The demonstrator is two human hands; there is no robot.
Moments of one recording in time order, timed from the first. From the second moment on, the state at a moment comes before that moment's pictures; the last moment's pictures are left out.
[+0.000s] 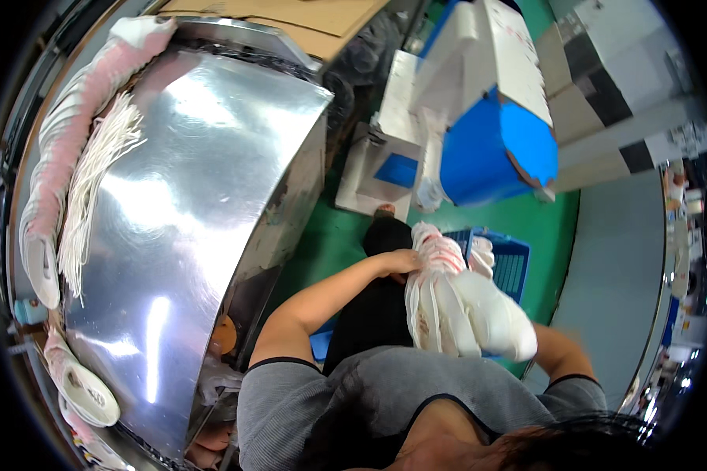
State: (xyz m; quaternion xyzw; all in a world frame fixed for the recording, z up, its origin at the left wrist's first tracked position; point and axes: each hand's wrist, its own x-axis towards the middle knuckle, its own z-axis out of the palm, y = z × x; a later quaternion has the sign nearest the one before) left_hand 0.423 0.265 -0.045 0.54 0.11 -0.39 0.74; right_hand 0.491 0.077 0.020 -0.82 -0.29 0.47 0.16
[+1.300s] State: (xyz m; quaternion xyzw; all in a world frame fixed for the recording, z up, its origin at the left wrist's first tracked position) left_hand 0.441 0.213 0.159 0.74 -0.12 -0.43 0.50; right_hand 0.457 0.004 -0.006 -0.82 -0.32 0.42 0.24
